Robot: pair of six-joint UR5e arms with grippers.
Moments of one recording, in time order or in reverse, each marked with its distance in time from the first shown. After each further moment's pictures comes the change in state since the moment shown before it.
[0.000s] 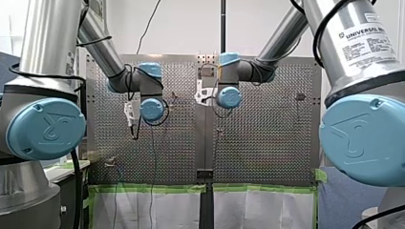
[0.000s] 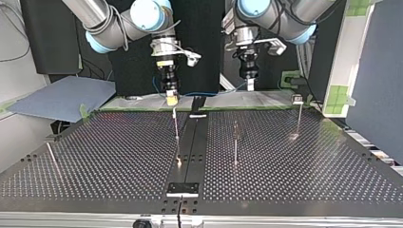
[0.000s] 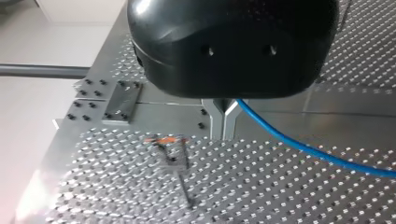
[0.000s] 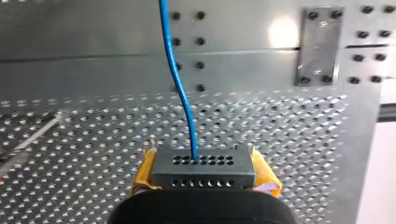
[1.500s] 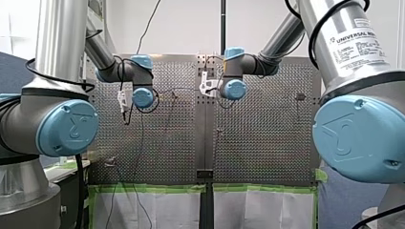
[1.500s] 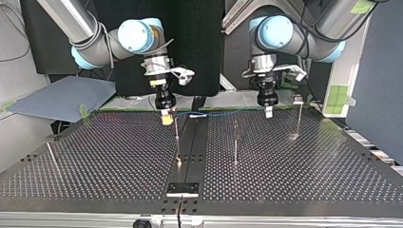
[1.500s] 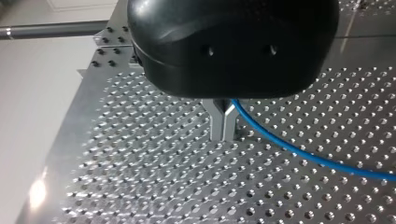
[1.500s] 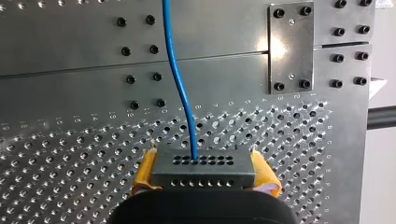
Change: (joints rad) left arm 0.217 0.016 0.118 -0.106 0.198 0.036; right arm -0.078 0.029 -0.134 0.072 -0.134 0.056
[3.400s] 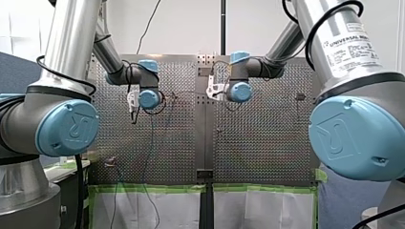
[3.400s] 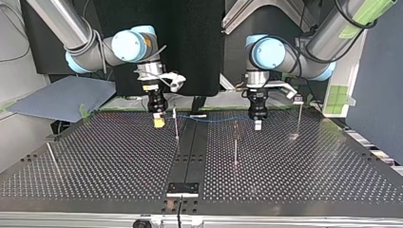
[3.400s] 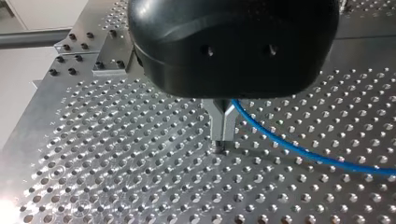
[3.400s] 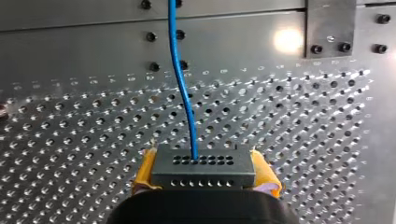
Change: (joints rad) left arm 0.004 -0.109 0.134 -0.044 0.084 0.042; right arm -0.059 0.032 -0.010 0.028 -0.027 -0.003
